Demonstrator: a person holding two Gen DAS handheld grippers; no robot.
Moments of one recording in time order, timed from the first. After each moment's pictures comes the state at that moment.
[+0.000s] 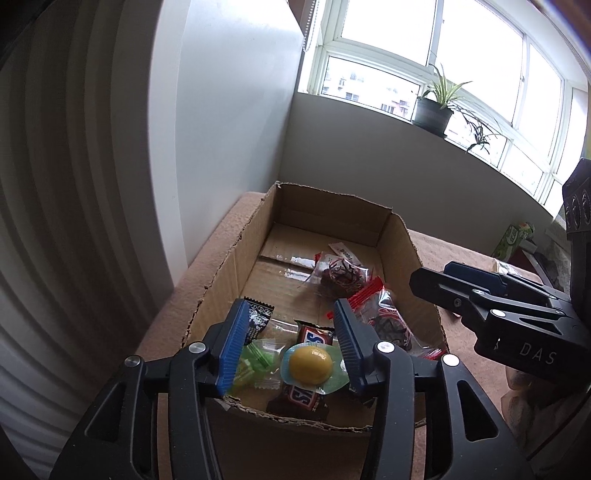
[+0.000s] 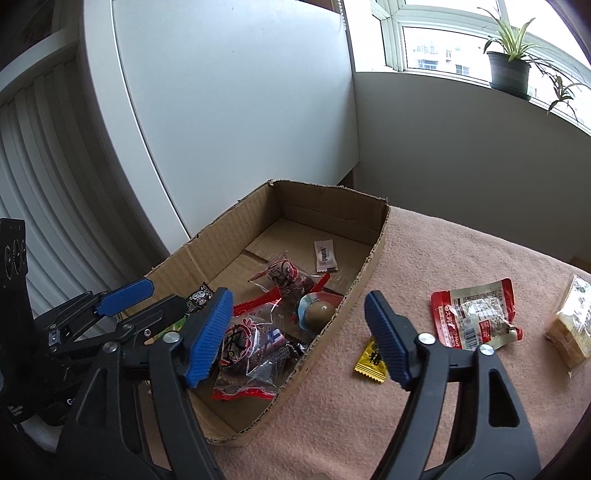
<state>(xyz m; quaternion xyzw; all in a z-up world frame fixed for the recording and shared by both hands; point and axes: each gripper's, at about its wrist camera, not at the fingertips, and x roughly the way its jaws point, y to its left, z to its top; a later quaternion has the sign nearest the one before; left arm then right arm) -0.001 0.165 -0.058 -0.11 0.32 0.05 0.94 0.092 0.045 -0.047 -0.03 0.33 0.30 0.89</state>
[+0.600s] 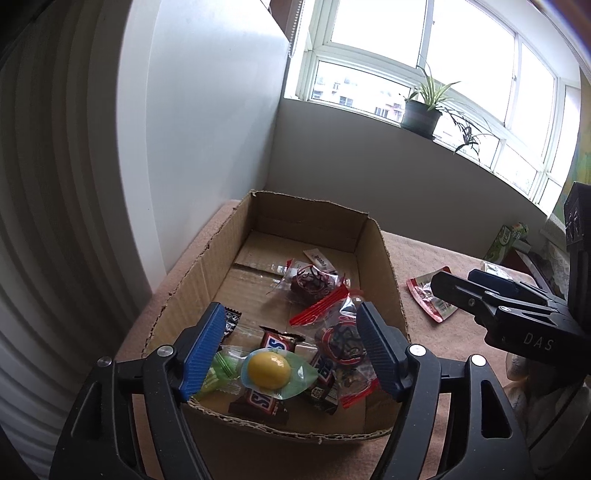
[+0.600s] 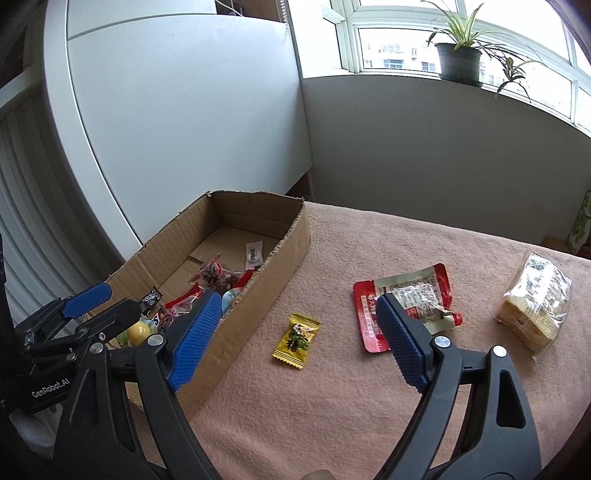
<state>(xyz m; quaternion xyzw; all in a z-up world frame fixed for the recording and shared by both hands) 0.001 0.137 -0.050 -0.10 0.31 0.04 0.95 0.102 -0.024 -0.045 -0.01 0.33 0.24 0.91</state>
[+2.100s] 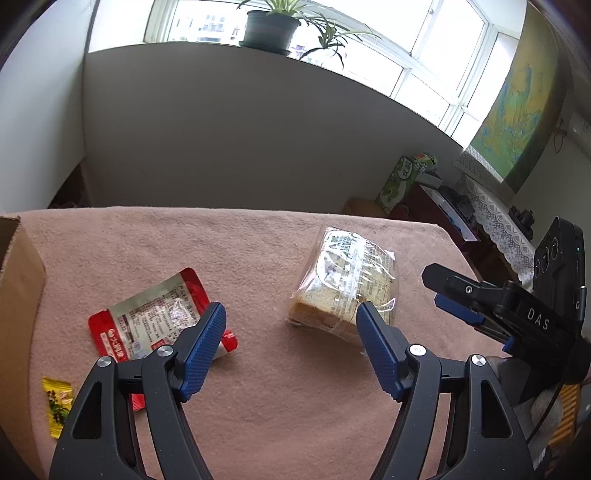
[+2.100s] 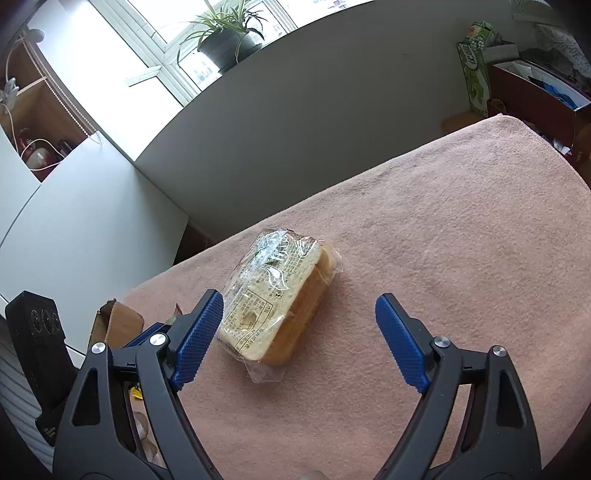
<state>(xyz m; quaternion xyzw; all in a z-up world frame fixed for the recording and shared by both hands) 0.150 -0.102 -0.071 -0.09 0.40 -0.18 0.89 0.171 -0.318 -0.090 0.25 0.38 0.10 0.88</state>
